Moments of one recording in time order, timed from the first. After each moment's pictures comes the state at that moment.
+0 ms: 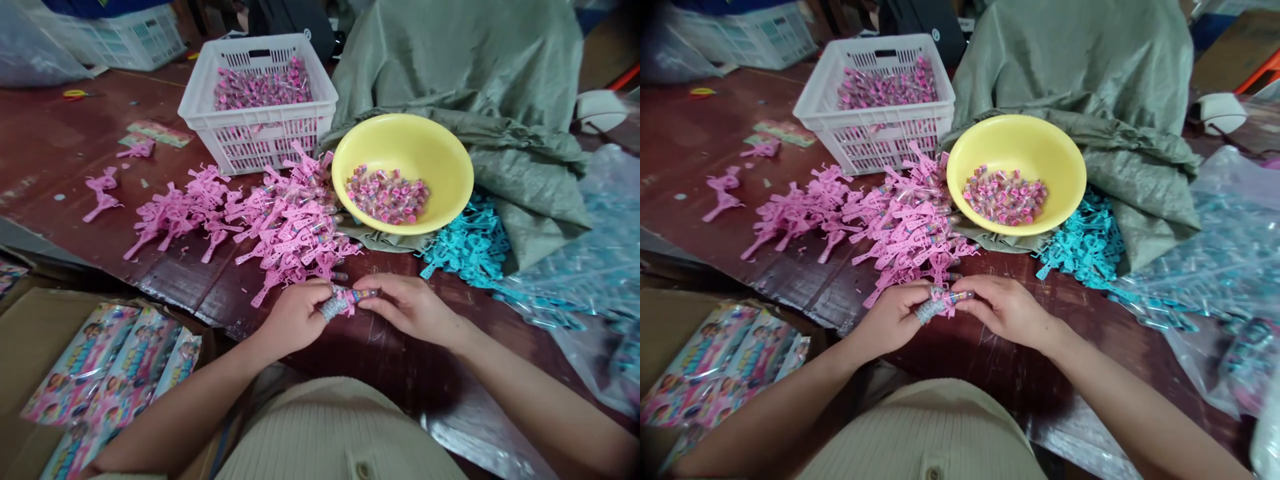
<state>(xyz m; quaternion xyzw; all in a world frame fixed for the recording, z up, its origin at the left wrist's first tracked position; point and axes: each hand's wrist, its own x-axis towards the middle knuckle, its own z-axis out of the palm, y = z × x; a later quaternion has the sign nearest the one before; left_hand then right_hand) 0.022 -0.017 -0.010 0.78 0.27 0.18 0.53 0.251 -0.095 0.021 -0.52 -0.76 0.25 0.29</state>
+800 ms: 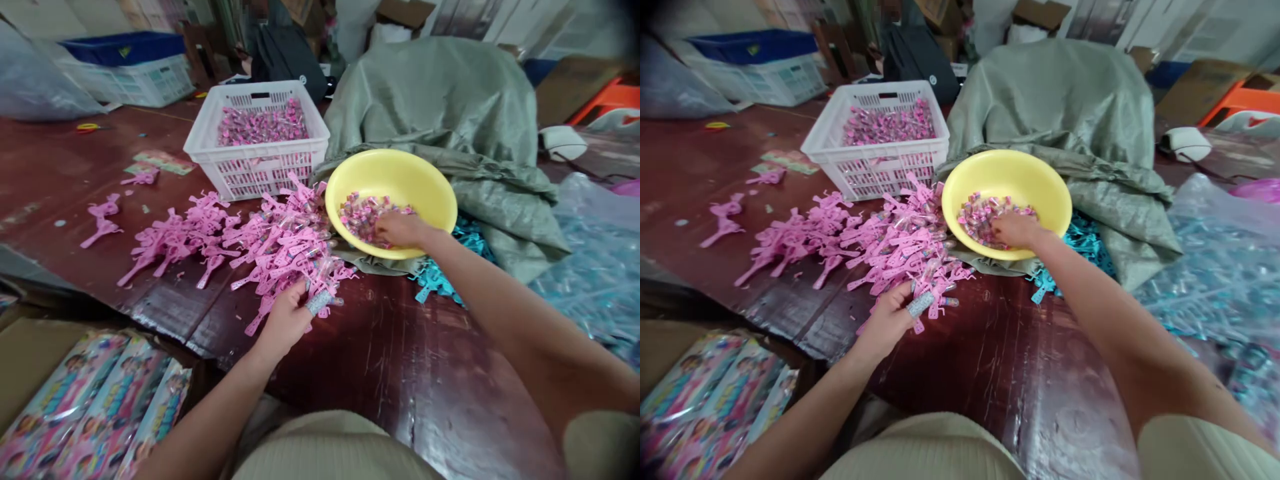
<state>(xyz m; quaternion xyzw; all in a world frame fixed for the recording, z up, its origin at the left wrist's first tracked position) 0.041 0.005 -0.035 0.55 0.38 0.29 0.68 0.376 0.065 0.010 -0.70 -0.70 0.10 -0.12</state>
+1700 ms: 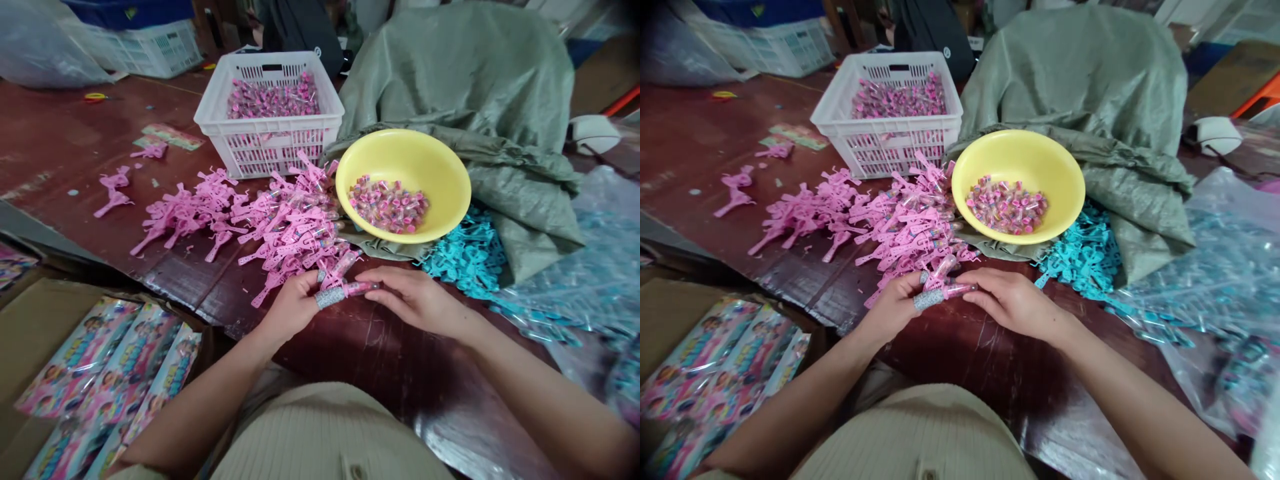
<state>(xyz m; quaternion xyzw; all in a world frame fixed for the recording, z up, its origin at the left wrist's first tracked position) 0.036 -0.018 -0.023 0.51 0.33 0.26 0.75 0.260 -0.086 0.040 -0.51 -0.79 0.26 0.22</state>
